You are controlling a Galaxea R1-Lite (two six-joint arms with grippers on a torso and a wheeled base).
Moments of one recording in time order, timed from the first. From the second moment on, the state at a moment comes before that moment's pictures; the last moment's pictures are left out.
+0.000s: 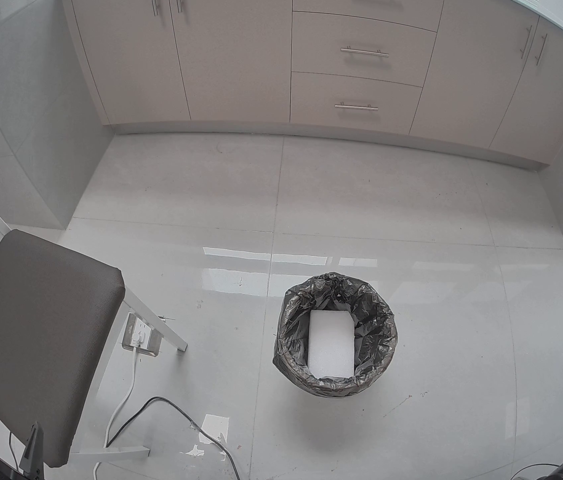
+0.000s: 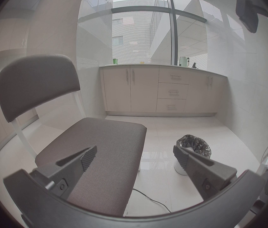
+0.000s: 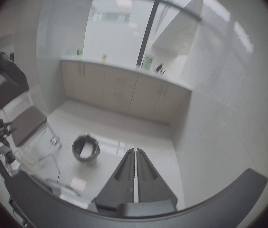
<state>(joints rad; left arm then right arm) 0.00 0.02 -0.02 0.00 -0.03 0.02 0.08 0.65 -2.00 1.49 -0.23 -0.21</state>
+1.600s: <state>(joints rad) 0.00 0.02 -0.02 0.00 -0.03 0.02 0.00 0.01 -0.15 0.03 -0.08 0.03</state>
